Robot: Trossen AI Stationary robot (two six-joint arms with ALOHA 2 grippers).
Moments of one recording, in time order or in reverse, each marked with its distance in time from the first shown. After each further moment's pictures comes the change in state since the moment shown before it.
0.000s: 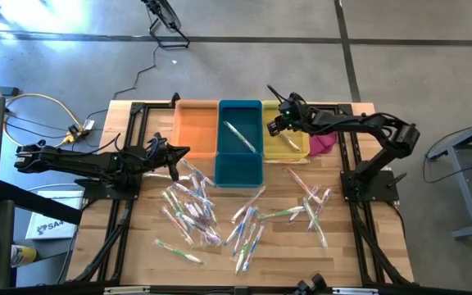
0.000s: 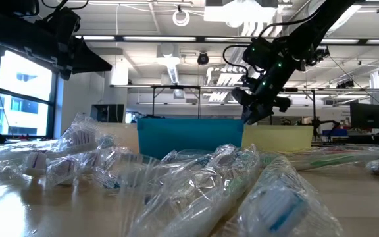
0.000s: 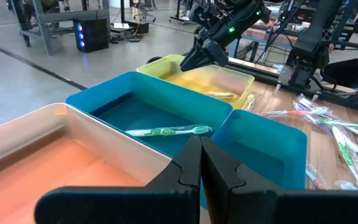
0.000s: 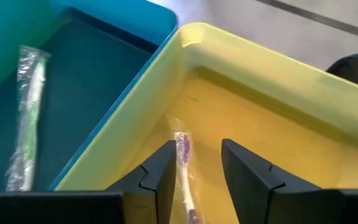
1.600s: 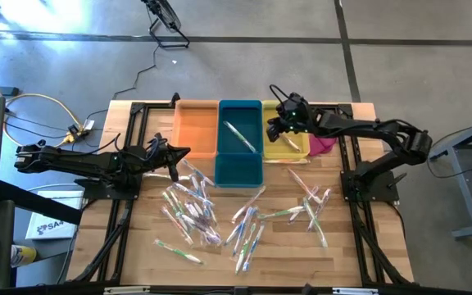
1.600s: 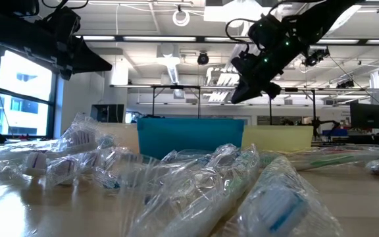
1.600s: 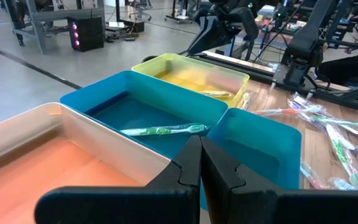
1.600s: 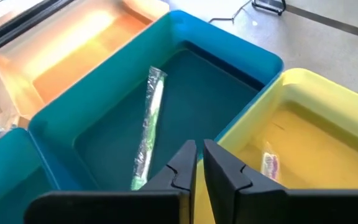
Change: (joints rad) left arm 0.000 0.000 0.000 -0.001 0.021 0.000; right arm 0.077 -0.135 0.000 0.035 -0.193 -0.053
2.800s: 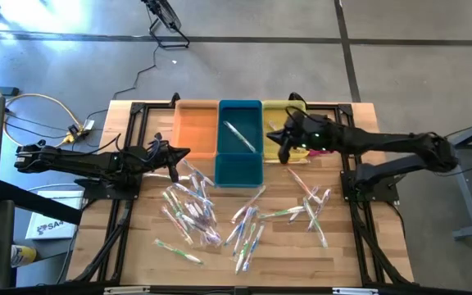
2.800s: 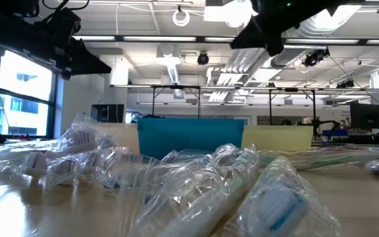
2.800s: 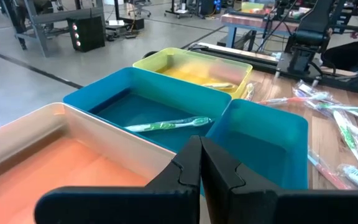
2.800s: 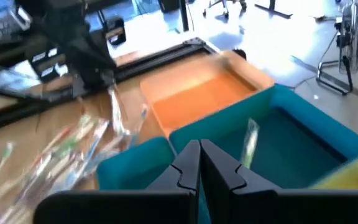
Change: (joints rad) left arm 0.000 0.000 0.000 -0.026 0.000 0.045; right arm 0.321 -0.323 0.000 -0.090 0.082 -0.069
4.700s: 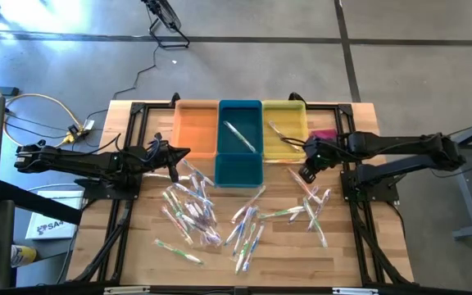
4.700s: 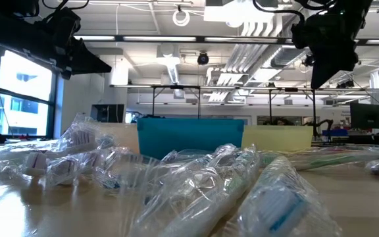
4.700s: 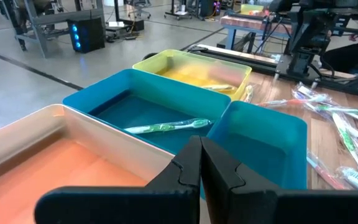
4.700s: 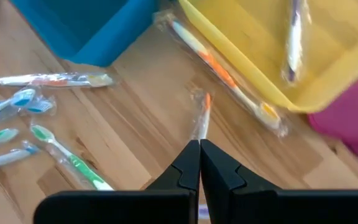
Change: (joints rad) left arm 0.000 0.000 0.000 0.008 0.000 0.000; right arm 0.126 -0.090 0.000 -0.813 -0.007 0.420
